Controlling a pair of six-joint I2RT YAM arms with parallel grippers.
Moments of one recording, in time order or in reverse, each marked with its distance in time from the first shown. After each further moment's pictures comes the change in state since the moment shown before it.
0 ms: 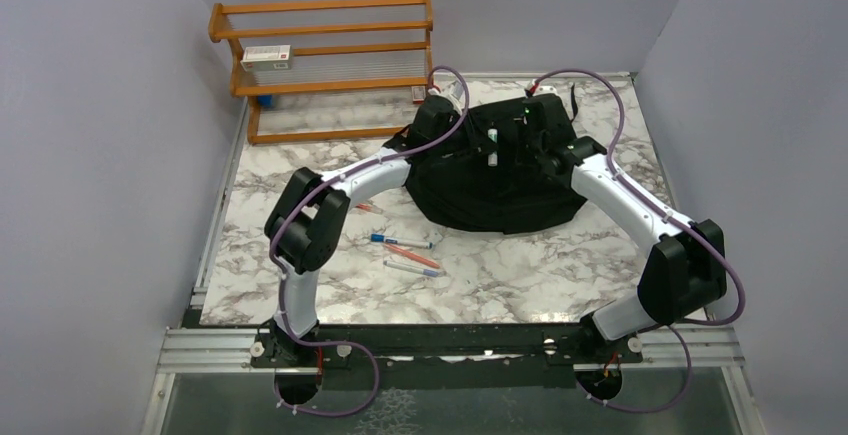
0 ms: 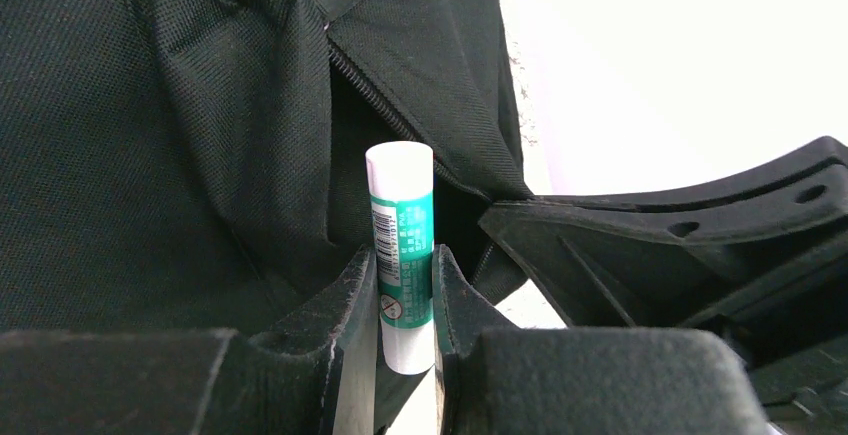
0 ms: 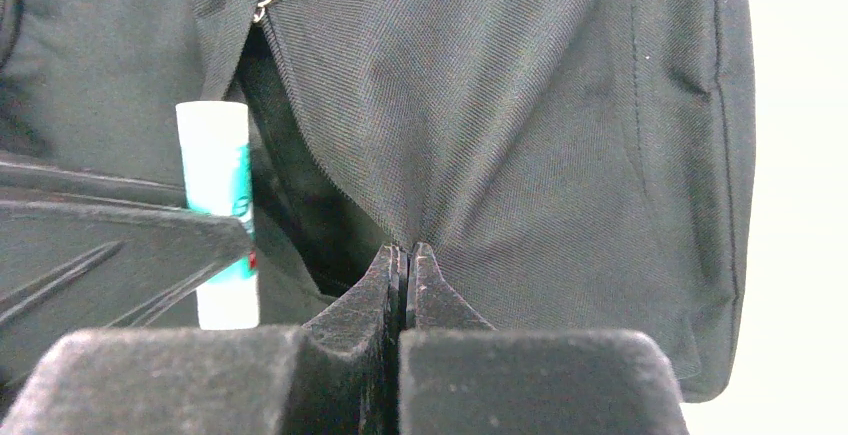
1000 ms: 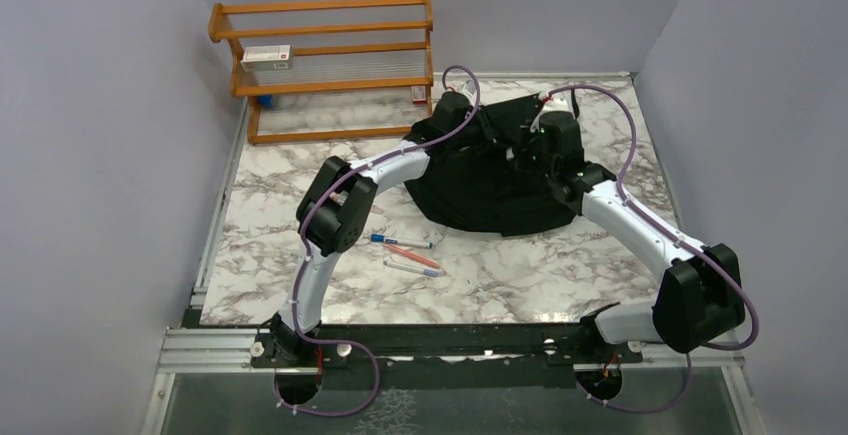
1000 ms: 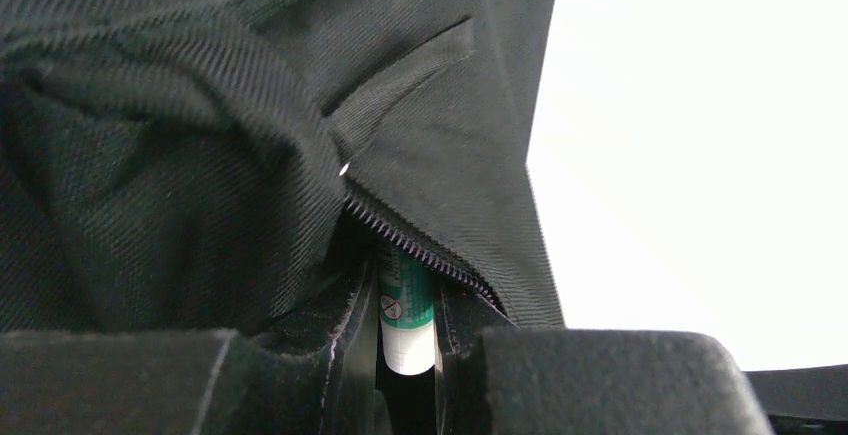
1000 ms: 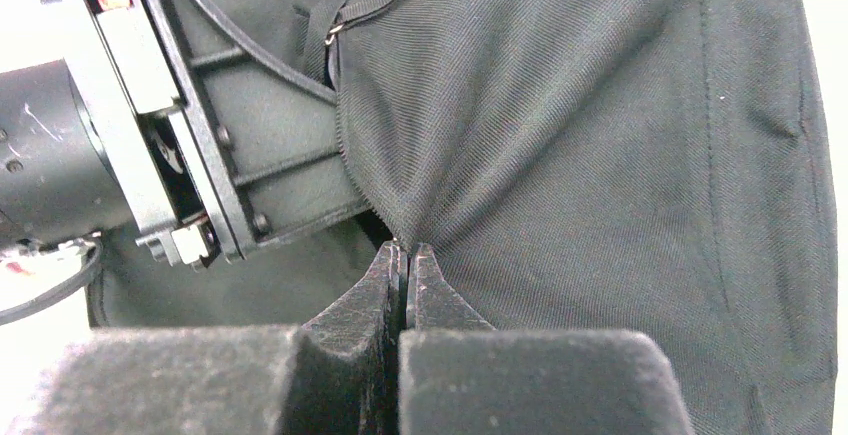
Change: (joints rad) left arm -0.010 0.238 0.214 0.036 0.062 -0.159; right arm -0.011 -0.145 -0.230 0.310 -0.123 0.034
